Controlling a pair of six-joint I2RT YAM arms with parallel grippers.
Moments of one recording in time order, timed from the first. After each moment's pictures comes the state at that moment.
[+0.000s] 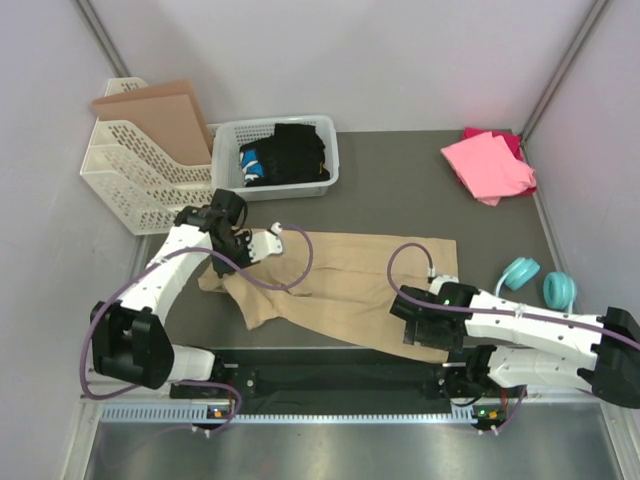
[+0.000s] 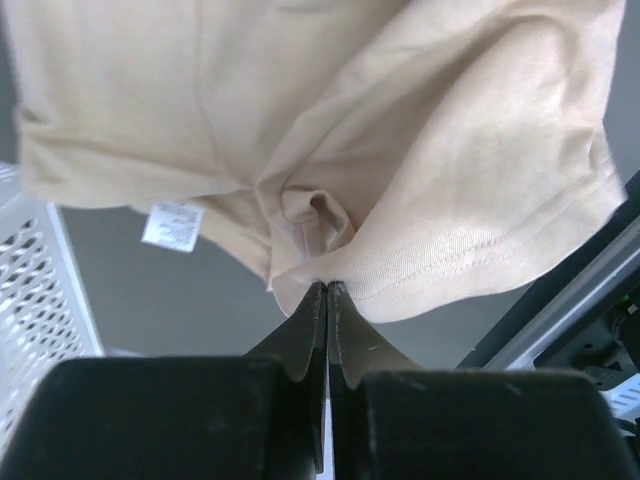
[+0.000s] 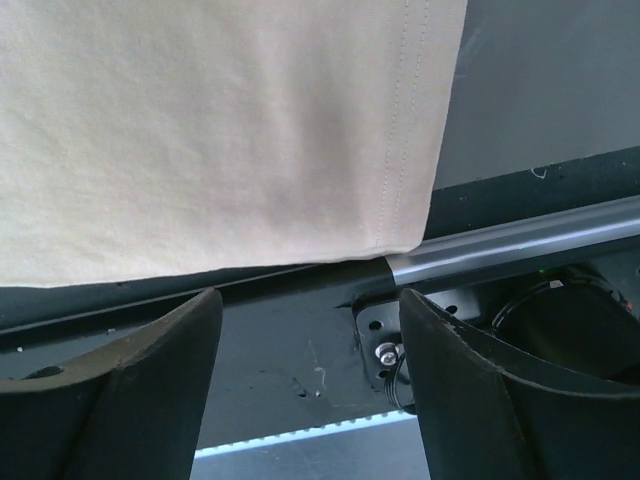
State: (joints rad) left arm -0.24 1.35 1.06 -1.09 0.09 1.04; right arm 1.09 1.07 0.68 -1.15 0.31 1.28
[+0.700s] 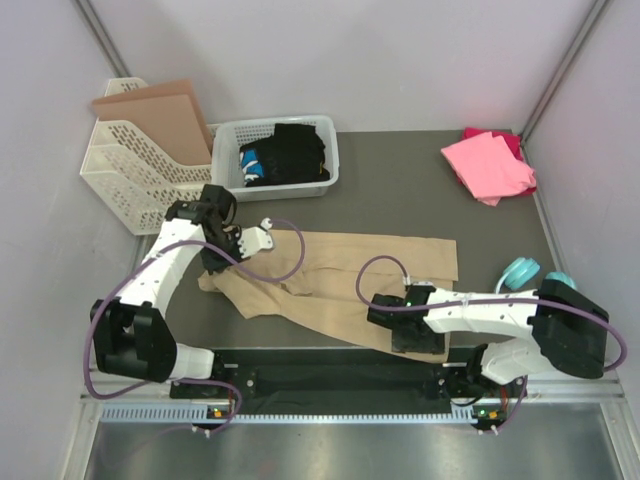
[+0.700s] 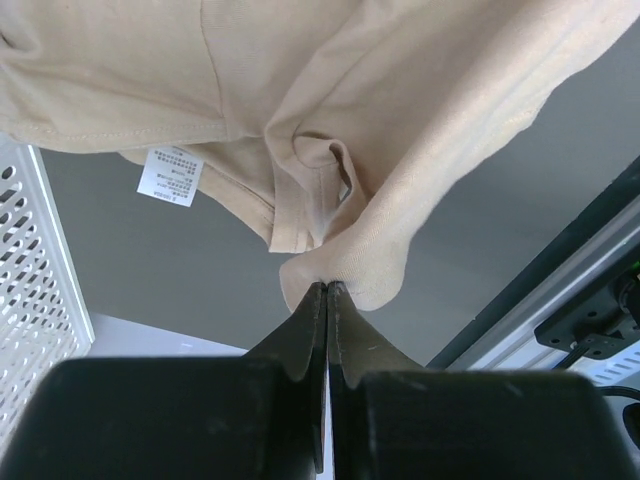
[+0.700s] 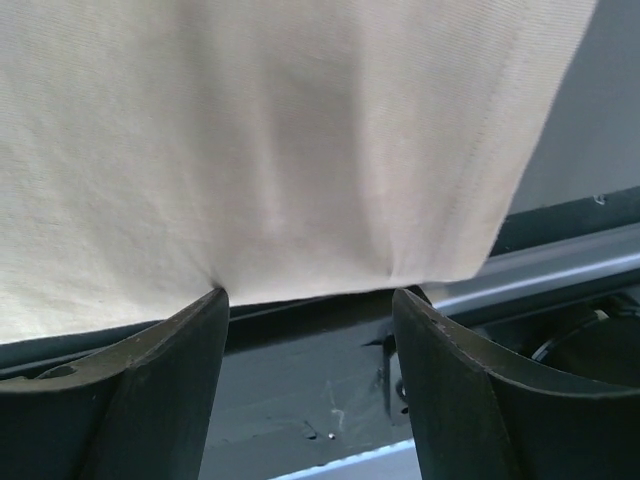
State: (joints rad) left arm -0.16 1.37 1.13 -1.16 0.06 1.07; right arm 1.15 1.35 0.68 -1.01 0.29 1.24
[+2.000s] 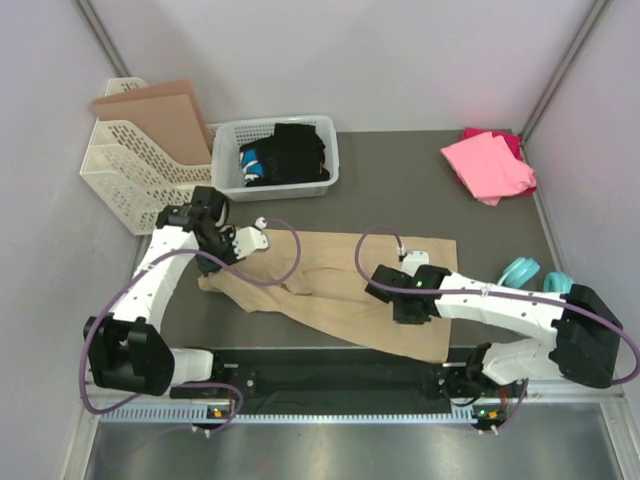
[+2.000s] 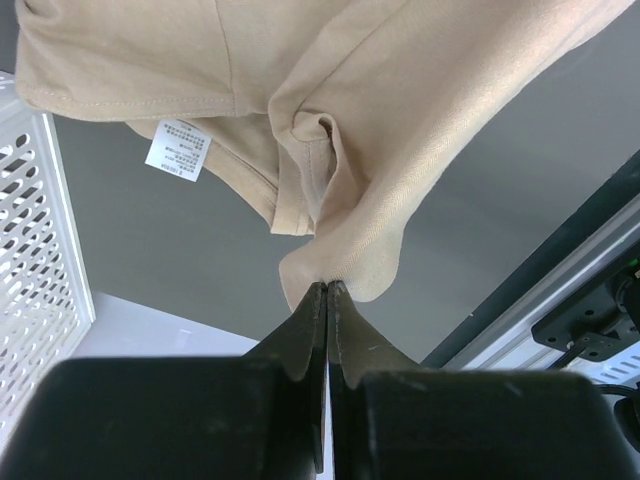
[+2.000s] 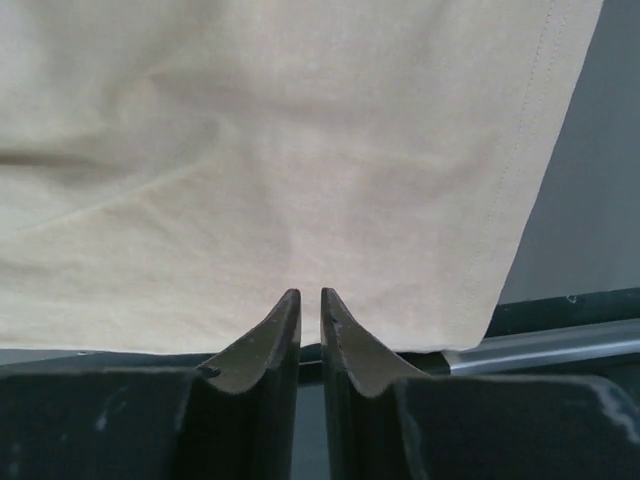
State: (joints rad) left arm -0.13 1.30 1.12 -1.17 0.07 1.08; right arm 1.04 1.28 0.83 -0.97 0.45 1.10
